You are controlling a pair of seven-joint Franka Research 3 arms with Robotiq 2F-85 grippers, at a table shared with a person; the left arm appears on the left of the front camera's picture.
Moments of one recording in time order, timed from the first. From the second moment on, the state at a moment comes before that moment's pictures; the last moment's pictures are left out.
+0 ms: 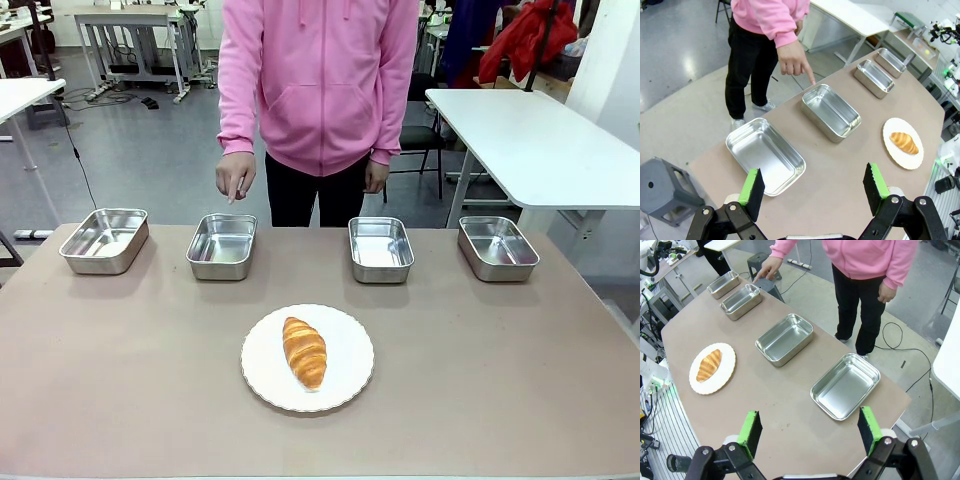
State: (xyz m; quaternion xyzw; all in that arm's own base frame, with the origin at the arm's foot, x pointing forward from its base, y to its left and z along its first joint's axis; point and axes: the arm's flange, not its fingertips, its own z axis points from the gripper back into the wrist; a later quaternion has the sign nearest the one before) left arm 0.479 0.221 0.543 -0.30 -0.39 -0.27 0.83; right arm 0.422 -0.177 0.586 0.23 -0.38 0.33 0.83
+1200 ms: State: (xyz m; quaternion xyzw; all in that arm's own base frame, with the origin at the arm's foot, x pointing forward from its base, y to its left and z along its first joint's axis) left arm 0.479 0.221 0.543 -0.30 -0.39 -0.27 0.83; right arm 0.422 -0.177 0.586 0.23 -0.38 0.33 0.83
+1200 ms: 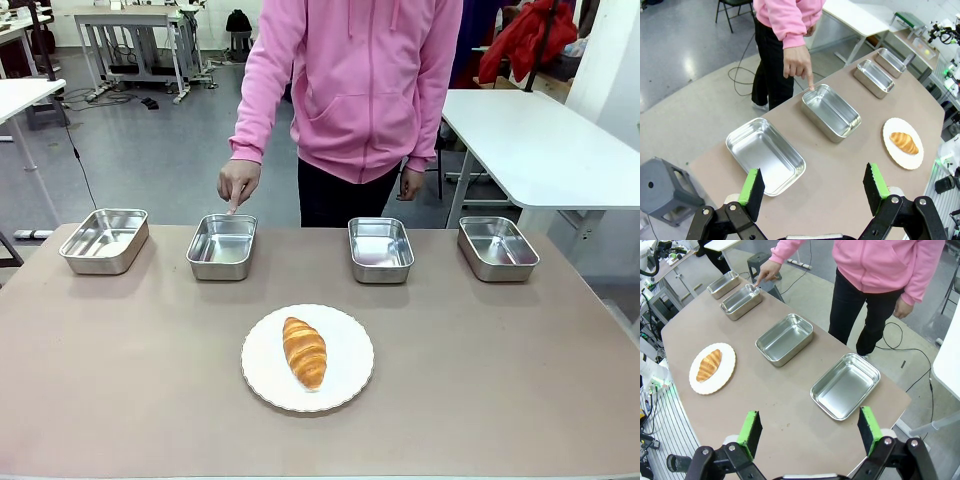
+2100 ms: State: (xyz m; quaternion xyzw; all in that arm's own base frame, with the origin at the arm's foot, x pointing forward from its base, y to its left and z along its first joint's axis) left arm 0.520 0.006 0.602 -0.23 -0.31 -0.28 0.88; right arm 0.422 -0.176 0.587 0.23 -0.38 0.33 0.83
